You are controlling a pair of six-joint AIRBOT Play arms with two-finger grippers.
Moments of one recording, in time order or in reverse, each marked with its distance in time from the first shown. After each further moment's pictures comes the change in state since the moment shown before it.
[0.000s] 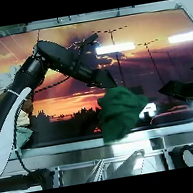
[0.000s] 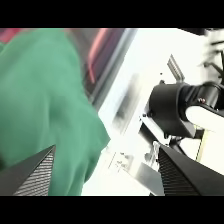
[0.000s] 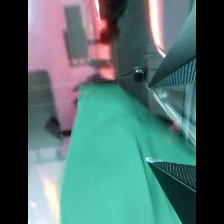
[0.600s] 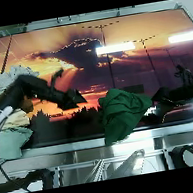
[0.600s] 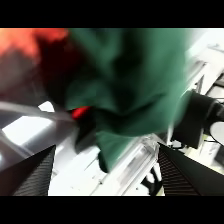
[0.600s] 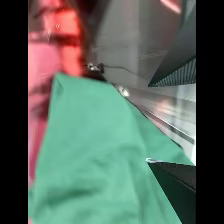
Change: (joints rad) left arm 0.307 0.105 -0.583 -0.016 -0.058 0.035; right arm 0.037 -0.261 -0.041 -0.006 -0.067 -0.003
